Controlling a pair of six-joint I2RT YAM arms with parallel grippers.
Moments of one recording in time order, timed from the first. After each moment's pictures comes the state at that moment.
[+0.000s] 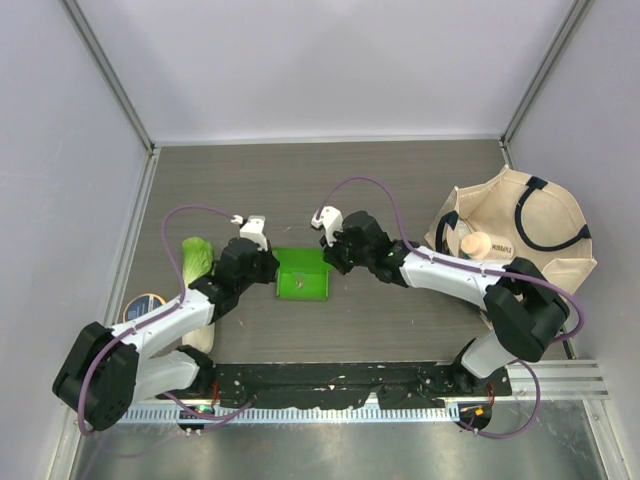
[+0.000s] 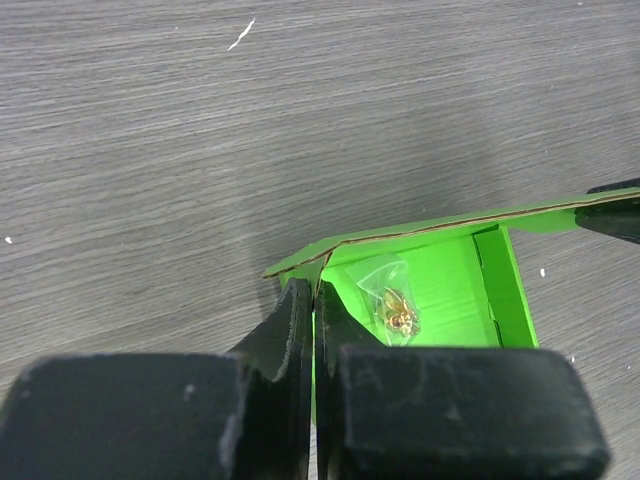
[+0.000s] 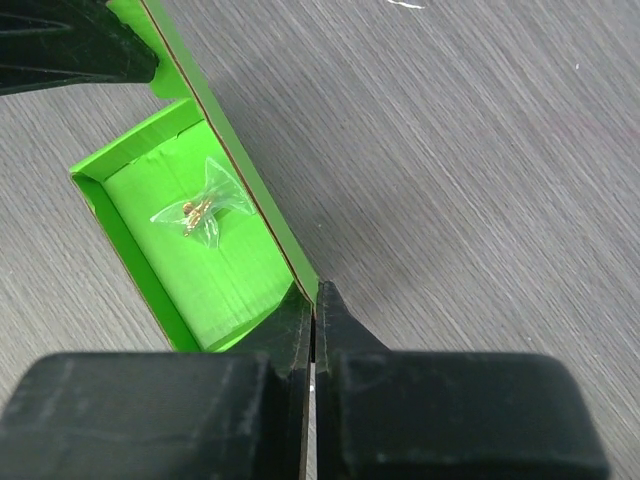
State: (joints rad) left arm -0.56 1.13 0.46 0.11 -0.10 -0.39; right arm 0.79 1.53 0.90 0.01 -0.14 -0.10
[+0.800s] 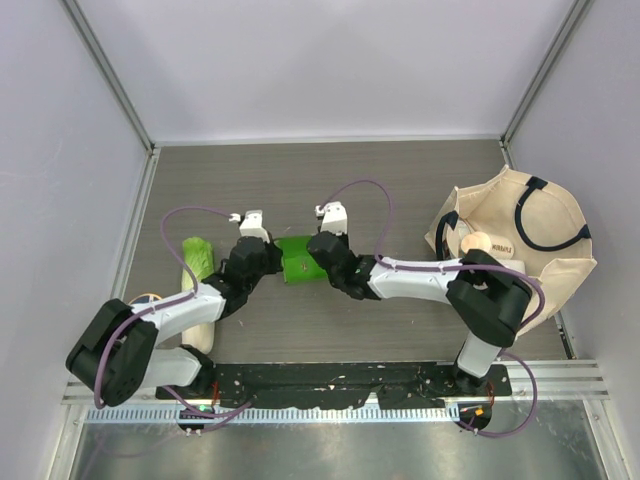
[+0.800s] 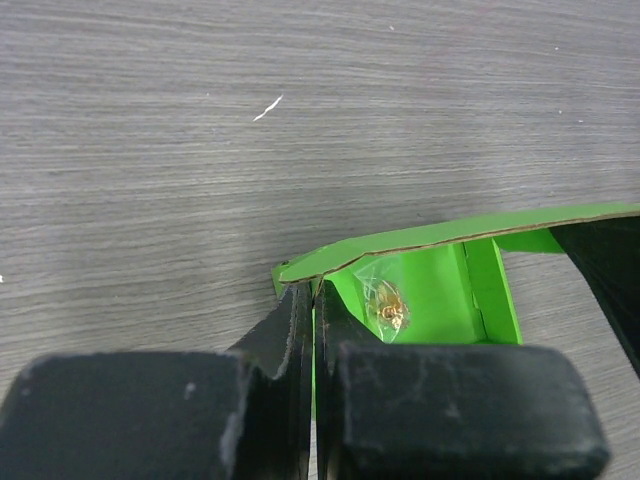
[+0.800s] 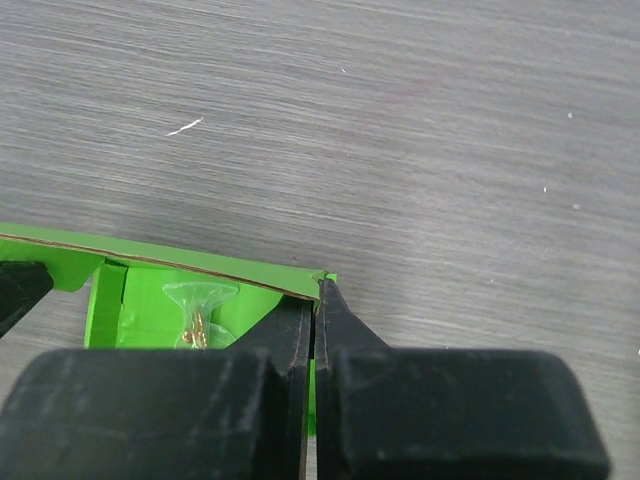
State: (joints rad) left arm -0.58 1.25 0.46 0.33 -0.26 -0.48; right arm 0.96 1.69 0.97 0.16 0.67 0.37
